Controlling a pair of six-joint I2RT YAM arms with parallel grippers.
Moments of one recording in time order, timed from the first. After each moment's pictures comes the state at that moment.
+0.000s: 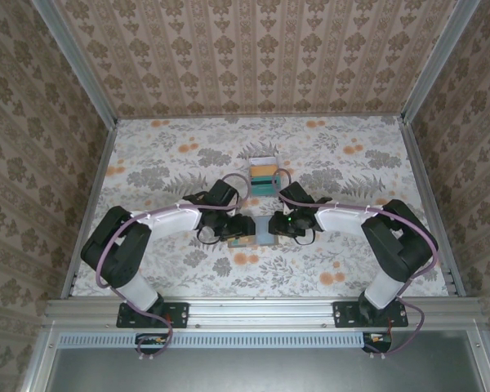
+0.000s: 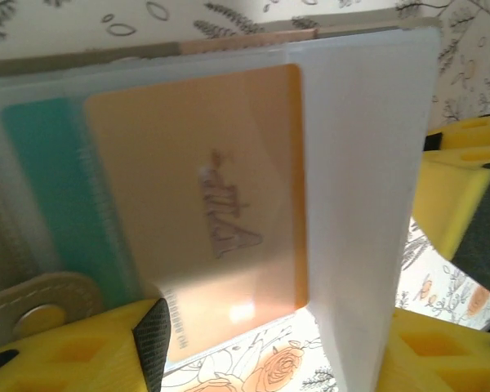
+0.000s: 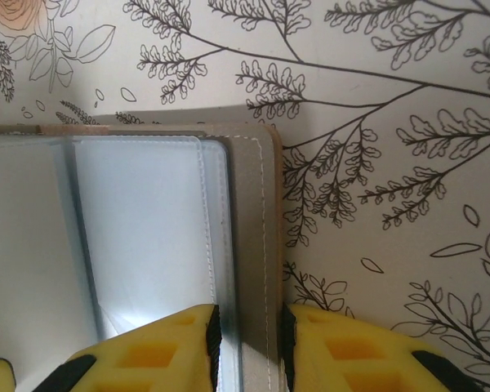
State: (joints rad) left arm -0.72 1.62 0.87 -0.38 0.42 -0.69; right arm 0.60 1.68 0.83 -0.25 -0.25 0.71
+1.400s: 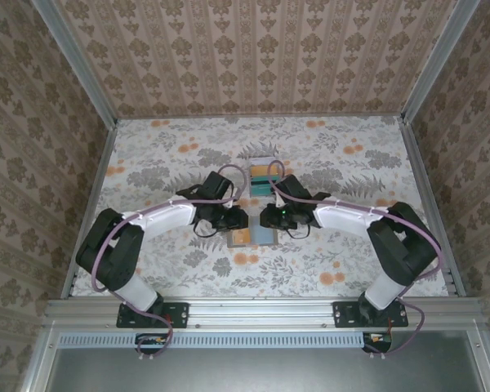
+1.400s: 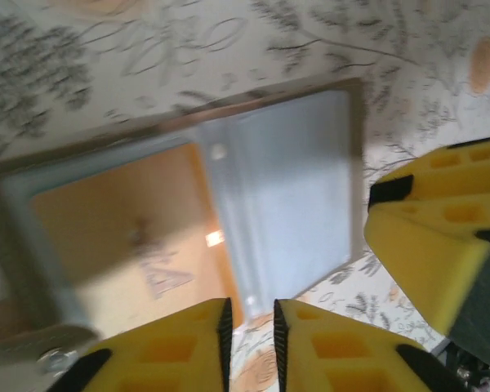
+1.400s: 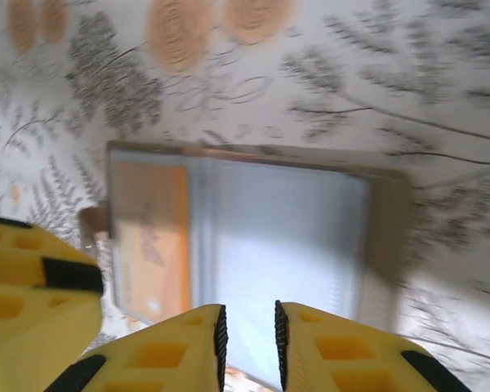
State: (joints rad) left arm -0.66 1.58 0.89 -0.41 0.44 -0.62; right arm 0.64 1.67 0.93 -0.25 -0.30 0.71
